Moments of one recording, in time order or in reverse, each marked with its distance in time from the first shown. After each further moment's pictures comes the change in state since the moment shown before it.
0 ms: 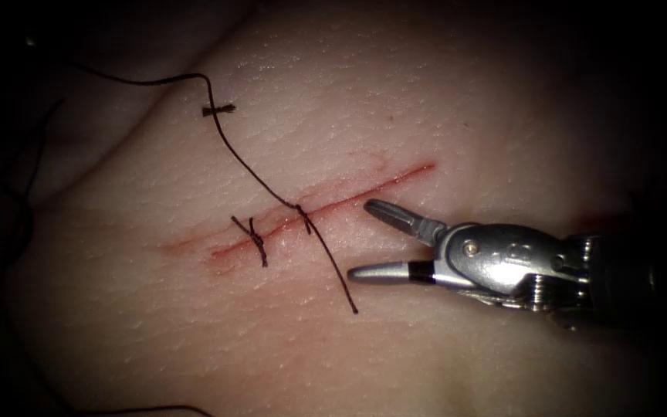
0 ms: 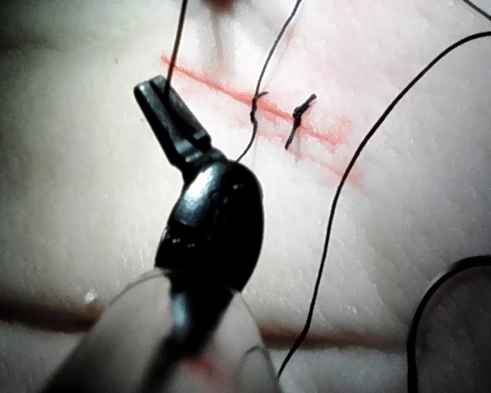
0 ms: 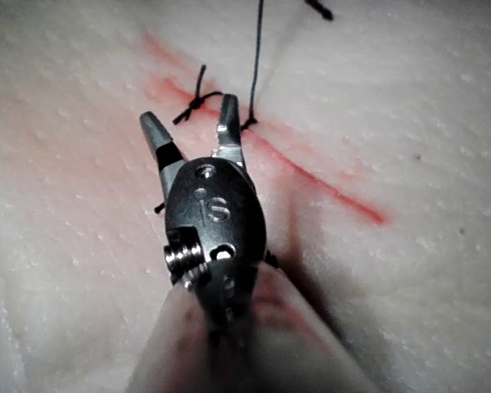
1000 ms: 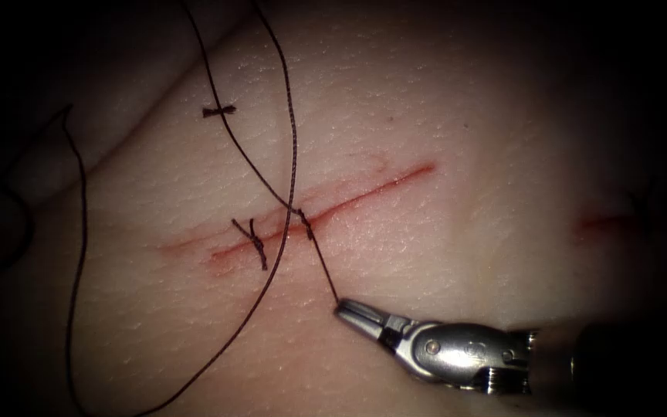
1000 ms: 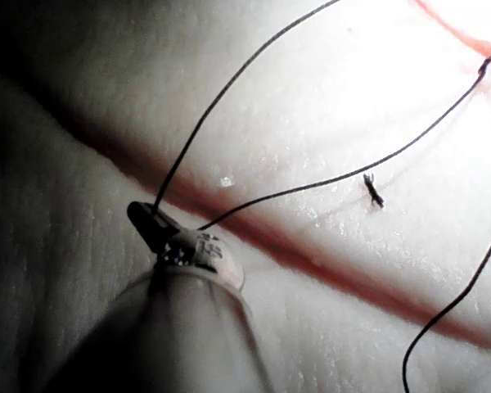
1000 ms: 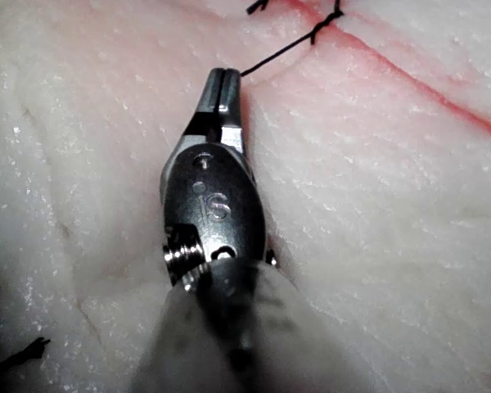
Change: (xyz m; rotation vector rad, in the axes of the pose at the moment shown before) right arm -0.011 -0.008 0.001 -0.244 0.148 -0.078; left arm -0.021 -0.014 -0.006 0.237 -0.923 0.272
